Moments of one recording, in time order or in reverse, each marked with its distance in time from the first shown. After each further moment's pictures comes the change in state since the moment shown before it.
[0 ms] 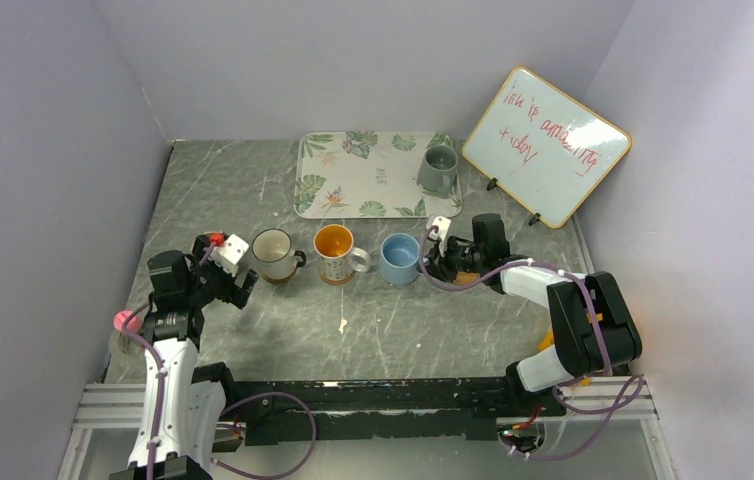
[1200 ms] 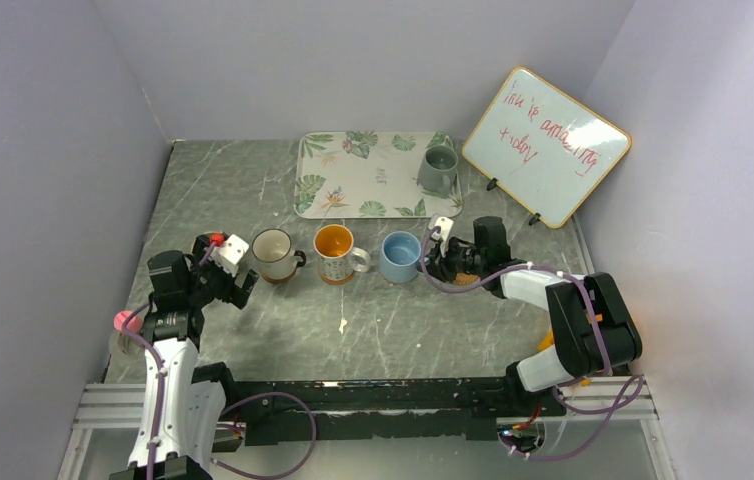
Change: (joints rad) left arm 0.000 0.000 0.000 0.000 0.004 0.003; right arm -0.001 -0.003 -0.043 0.104 0.015 0.065
